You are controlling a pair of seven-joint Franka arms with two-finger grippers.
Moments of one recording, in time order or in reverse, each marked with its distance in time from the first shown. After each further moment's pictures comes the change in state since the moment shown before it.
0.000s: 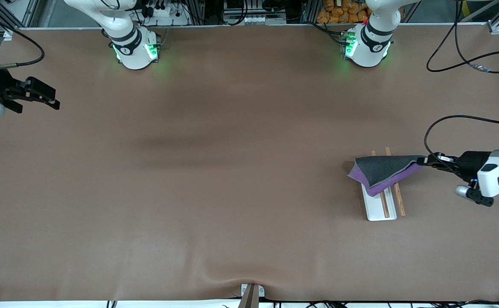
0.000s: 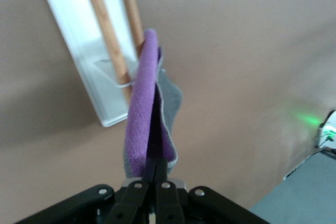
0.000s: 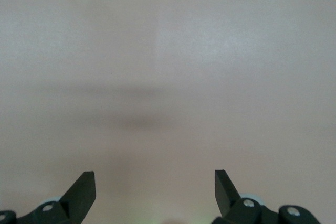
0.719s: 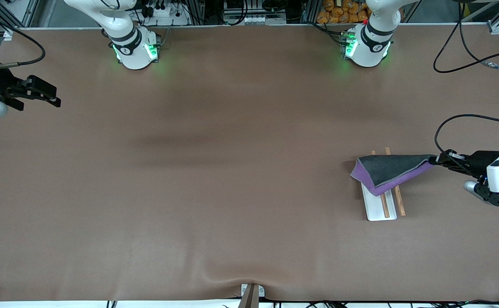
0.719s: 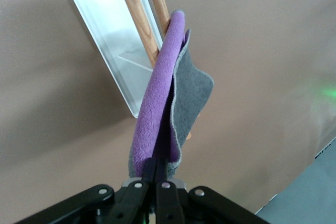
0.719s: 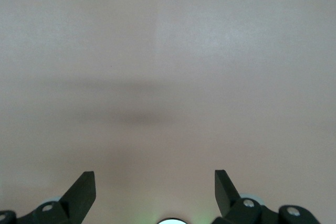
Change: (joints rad) left arm 0.035 0.018 0.000 0.000 0.061 0.000 0.156; right arm 0.000 0.000 0.000 0.000 0.000 -0.028 0.000
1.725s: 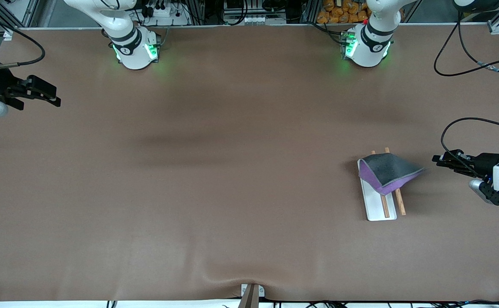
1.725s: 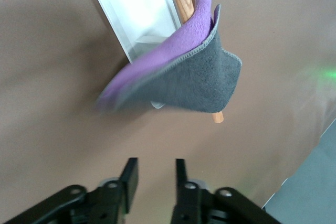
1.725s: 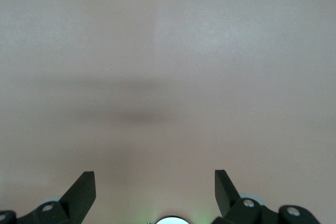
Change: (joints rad) left arm 0.076 0.072 -0.003 0.002 0.010 0.004 0.151; right arm 0.000 0.001 -0.003 0.000 0.000 -0.006 0.000
